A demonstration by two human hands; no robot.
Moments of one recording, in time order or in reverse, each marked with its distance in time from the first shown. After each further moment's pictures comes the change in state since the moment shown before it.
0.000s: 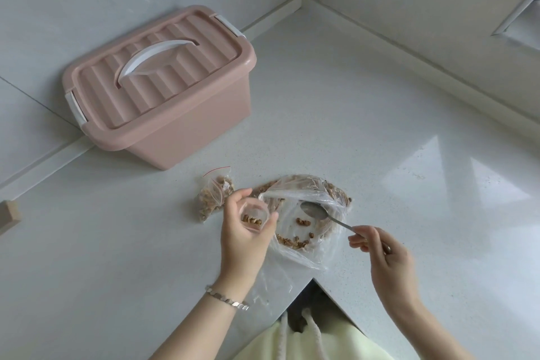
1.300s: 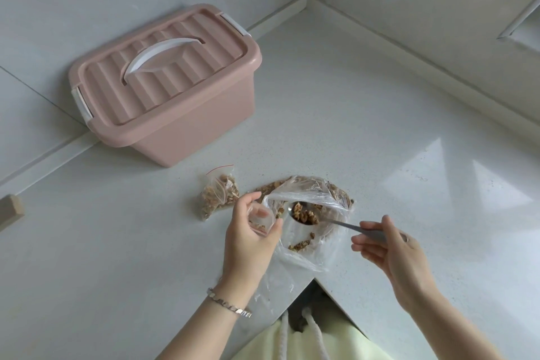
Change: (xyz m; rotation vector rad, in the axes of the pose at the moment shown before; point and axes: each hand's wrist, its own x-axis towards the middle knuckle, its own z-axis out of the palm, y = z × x) left_hand -0.006 0.005 -0.005 0.101 -0.078 -0.098; right_hand 0.013 -0.024 -0.011 0.404 -0.084 0.438
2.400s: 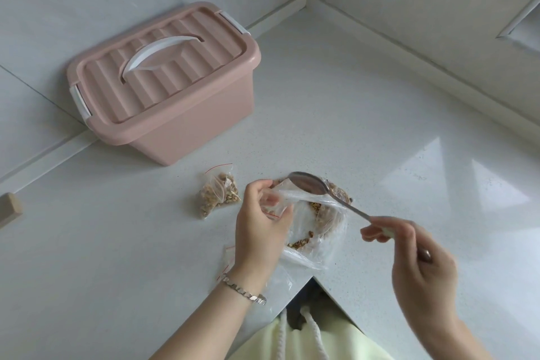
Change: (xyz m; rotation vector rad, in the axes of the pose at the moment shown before) left_hand 0.006 0.025 0.014 0.010 0.007 0.020; right_hand -0.045 -0.022 0.015 -0.340 0.087 -0.859
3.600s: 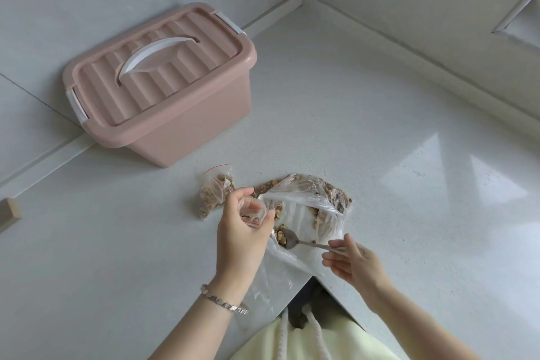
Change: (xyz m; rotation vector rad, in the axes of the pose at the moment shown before) left_hand -0.004 -0.010 -0.020 0.036 0.047 -0.028; right_hand -0.017 0.088 0.031 0.261 -0.241 1.092
